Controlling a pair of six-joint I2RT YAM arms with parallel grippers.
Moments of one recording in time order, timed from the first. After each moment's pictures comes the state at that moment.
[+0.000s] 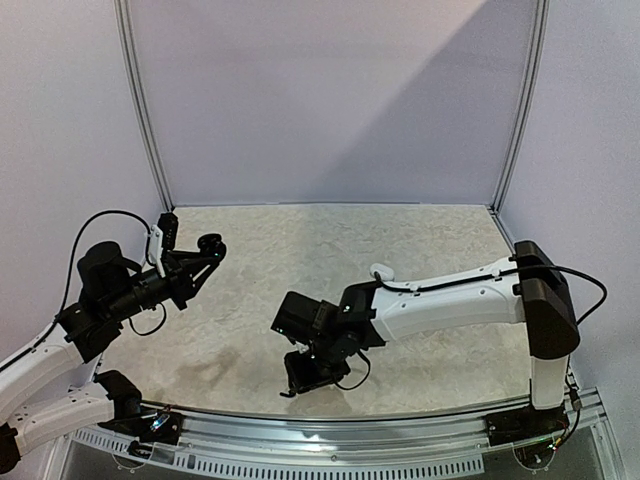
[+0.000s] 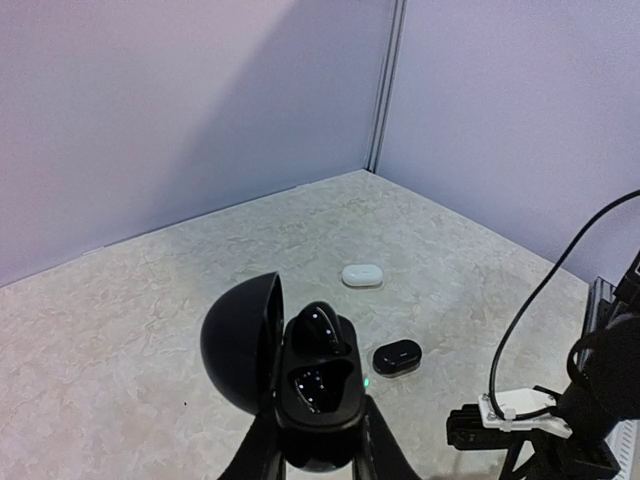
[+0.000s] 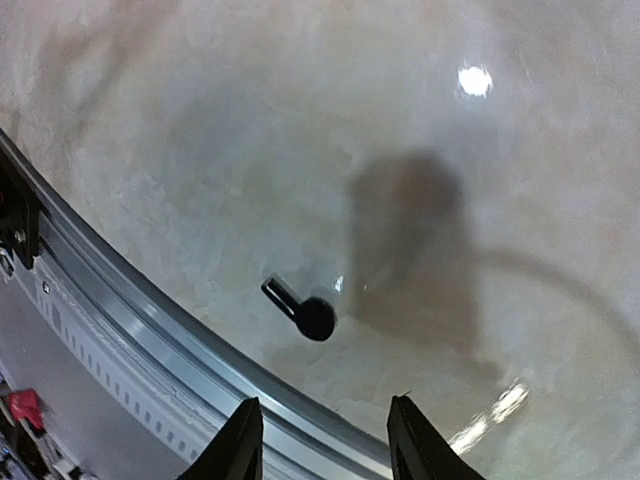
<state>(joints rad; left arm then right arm) -0.50 0.63 0.43 0.09 0.28 -0.10 1.30 2.04 1.54 -0.68 -0.11 0.86</state>
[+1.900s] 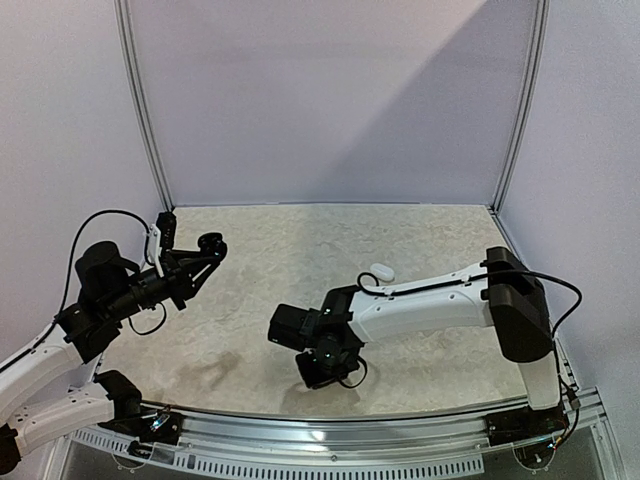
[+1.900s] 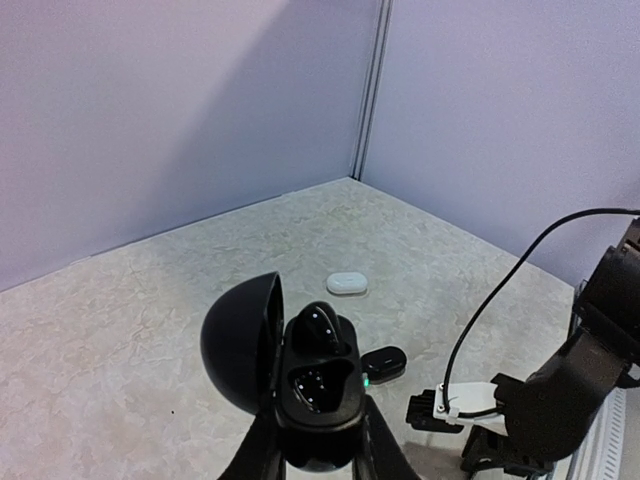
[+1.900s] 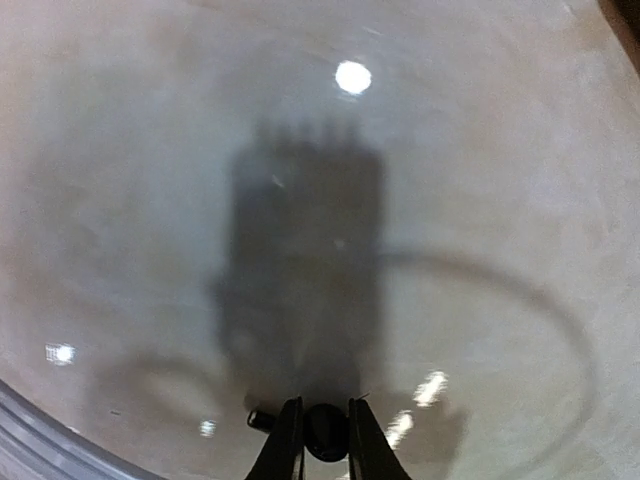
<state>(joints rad) -0.50 0.63 0.43 0.11 0.31 -0.12 1.30 2.17 1.65 -0.91 0.12 0.89</state>
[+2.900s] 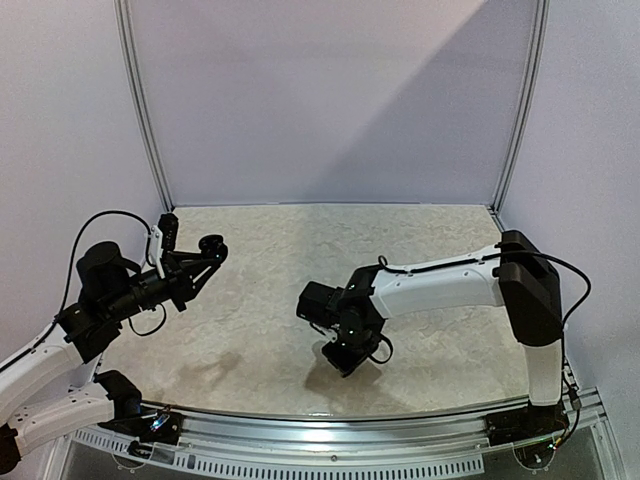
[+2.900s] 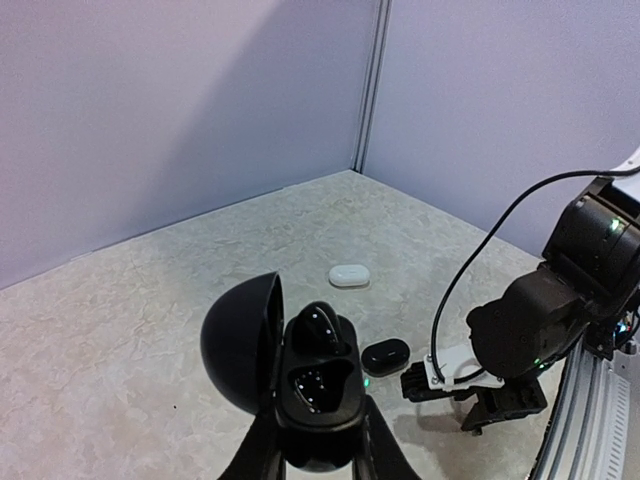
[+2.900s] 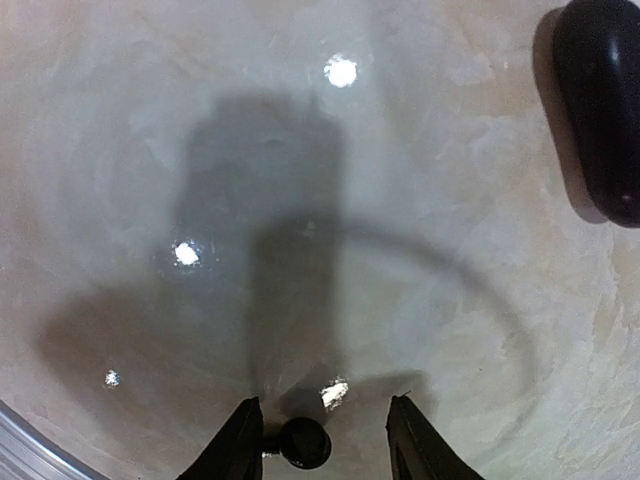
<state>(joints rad) -0.50 0.63 0.43 0.09 0.31 -0.10 1.17 2.09 1.53 -0.91 0.10 0.42</state>
